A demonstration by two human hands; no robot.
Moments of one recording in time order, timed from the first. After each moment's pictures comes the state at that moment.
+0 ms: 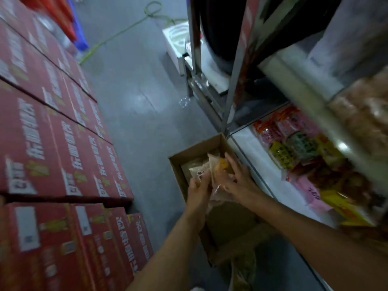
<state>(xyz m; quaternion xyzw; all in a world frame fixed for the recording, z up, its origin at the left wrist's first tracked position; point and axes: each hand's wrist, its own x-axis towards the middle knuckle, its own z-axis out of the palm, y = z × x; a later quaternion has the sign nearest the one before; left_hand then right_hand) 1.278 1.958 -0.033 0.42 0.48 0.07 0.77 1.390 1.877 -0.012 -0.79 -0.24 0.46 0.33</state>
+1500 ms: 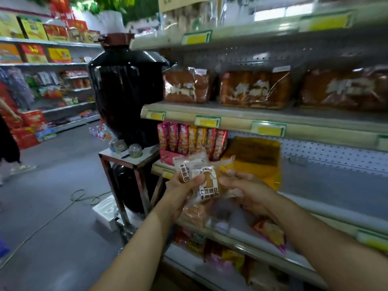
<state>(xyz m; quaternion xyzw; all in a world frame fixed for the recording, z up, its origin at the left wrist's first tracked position) 1.269 1.820 0.529 0.59 0.02 0.01 0.80 1.291 1.621 0.554 -0.66 -0.05 0.18 0.73</state>
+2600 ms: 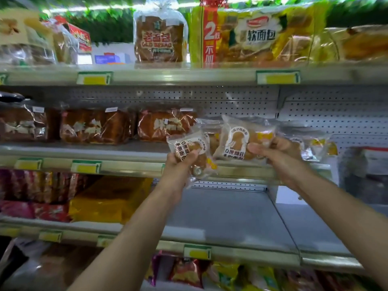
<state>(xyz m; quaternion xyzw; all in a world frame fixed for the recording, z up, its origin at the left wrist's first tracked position) 1.293 1.338 0.660 0.58 -0.09 -0.01 0.81 1.228 1.113 0.703 -0.72 -0.01 -0.24 0.65</state>
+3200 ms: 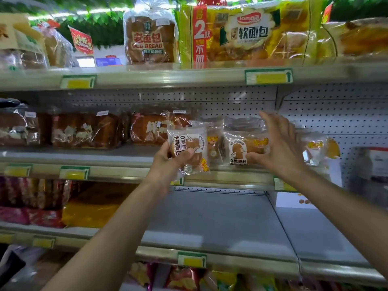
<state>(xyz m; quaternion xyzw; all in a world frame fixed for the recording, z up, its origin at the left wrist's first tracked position) 1.311 1.330 0.678 0.66 -0.16 0.03 0.74 1.258 1.070 0.708 -0.90 0.01 -0.40 0.13</state>
